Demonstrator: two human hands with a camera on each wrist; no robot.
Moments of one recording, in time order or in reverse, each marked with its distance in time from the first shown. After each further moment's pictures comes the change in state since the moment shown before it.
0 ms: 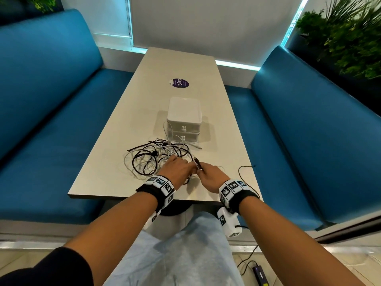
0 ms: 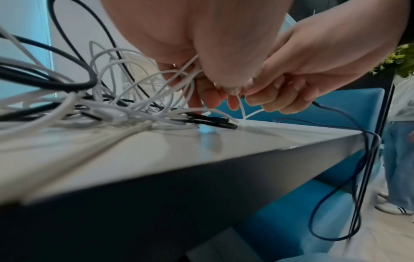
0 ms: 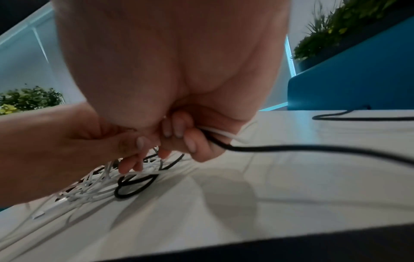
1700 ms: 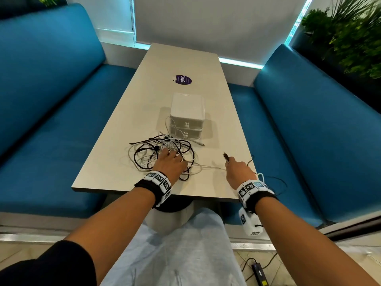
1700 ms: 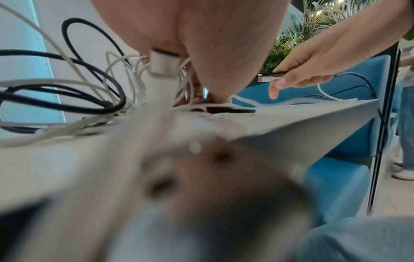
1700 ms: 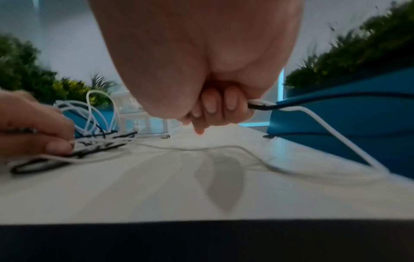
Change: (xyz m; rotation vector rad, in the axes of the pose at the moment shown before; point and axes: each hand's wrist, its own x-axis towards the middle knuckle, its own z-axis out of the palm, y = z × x) left_hand -0.020 -0.011 -0.005 0.254 -0.053 -0.081; right_hand -0.021 0.045 -0.024 -0.307 0.172 0.290
